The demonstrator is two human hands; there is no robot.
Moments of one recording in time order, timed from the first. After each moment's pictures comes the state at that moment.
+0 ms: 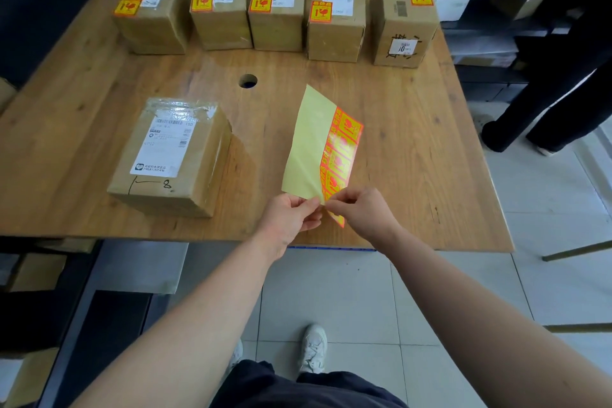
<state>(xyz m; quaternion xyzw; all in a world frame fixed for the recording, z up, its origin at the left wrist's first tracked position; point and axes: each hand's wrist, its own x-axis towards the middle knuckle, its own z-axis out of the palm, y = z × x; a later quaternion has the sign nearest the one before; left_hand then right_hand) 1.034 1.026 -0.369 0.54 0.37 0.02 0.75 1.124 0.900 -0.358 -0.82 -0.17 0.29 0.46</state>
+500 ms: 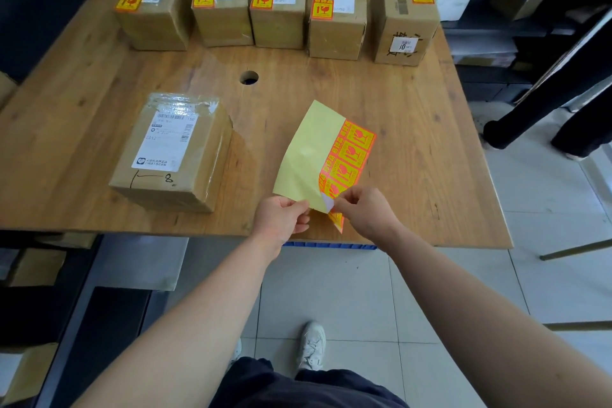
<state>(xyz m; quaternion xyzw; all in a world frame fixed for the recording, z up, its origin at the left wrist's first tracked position) 1.024 1.031 -0.384 0.60 0.45 0.04 0.66 1.123 0.898 -0.368 -0.86 -0.16 0.28 0.40</state>
